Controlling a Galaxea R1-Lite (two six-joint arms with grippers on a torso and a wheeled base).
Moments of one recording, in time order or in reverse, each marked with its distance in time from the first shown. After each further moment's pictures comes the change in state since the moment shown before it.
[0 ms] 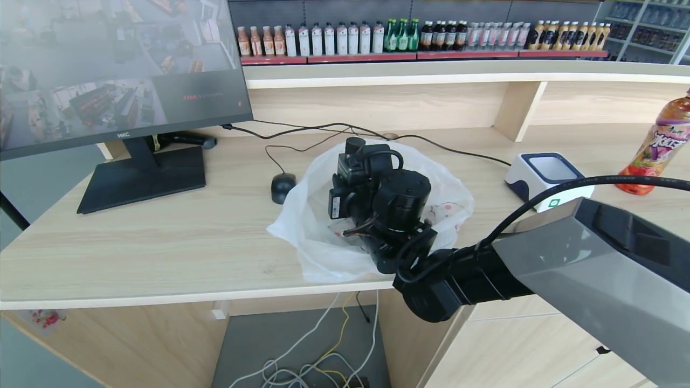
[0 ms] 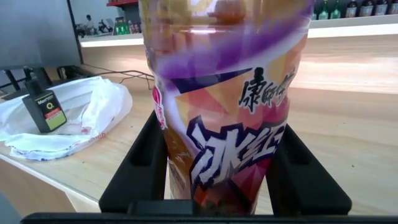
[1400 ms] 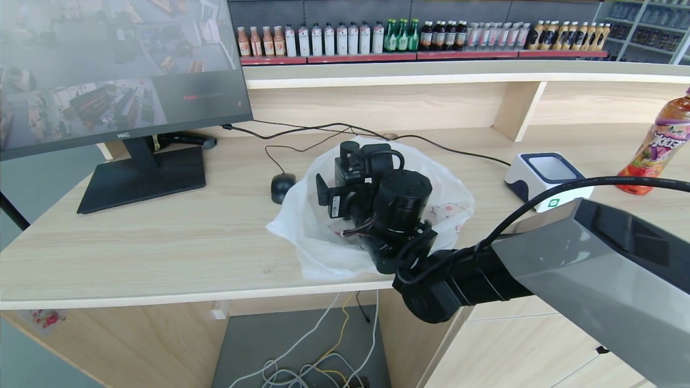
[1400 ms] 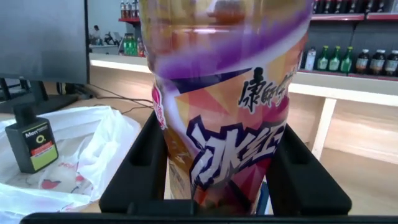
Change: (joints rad) left arm 0.000 0.000 0.000 0.000 0.000 0.001; right arm -0.078 0.275 -0.420 0.030 0.130 -0.110
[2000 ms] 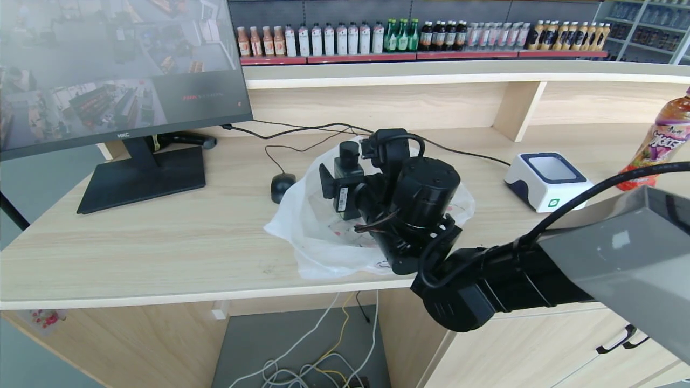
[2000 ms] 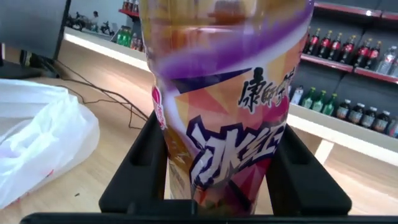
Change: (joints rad) left arm 0.000 0.000 0.000 0.000 0.000 0.000; right arm -0.125 0.256 -0.294 -0.008 0.221 -0.198
